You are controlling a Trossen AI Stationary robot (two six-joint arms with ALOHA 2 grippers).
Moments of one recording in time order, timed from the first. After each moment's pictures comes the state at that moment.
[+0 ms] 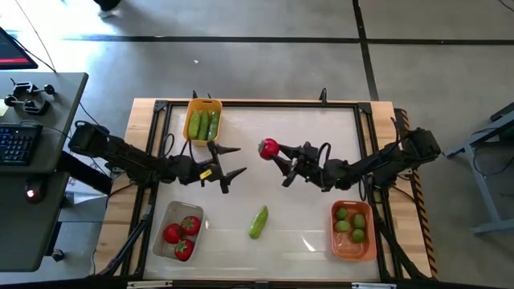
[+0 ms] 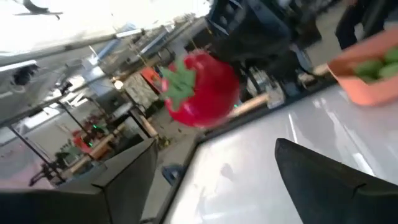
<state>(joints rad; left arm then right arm) -0.19 1.34 0.42 0.99 -0.50 0.64 0.22 1.55 0.59 1.19 0.71 0.25</state>
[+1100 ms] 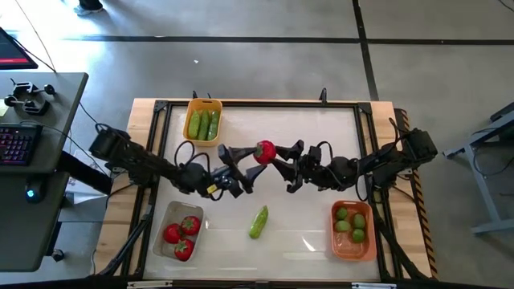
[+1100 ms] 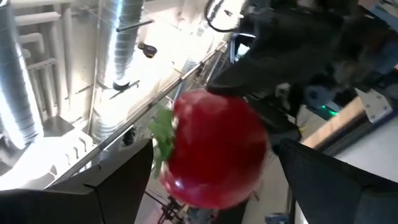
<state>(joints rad) -0.29 1.60 0.80 1.19 -0.69 1.29 0.23 1.59 0.67 1.44 0.47 0.19</state>
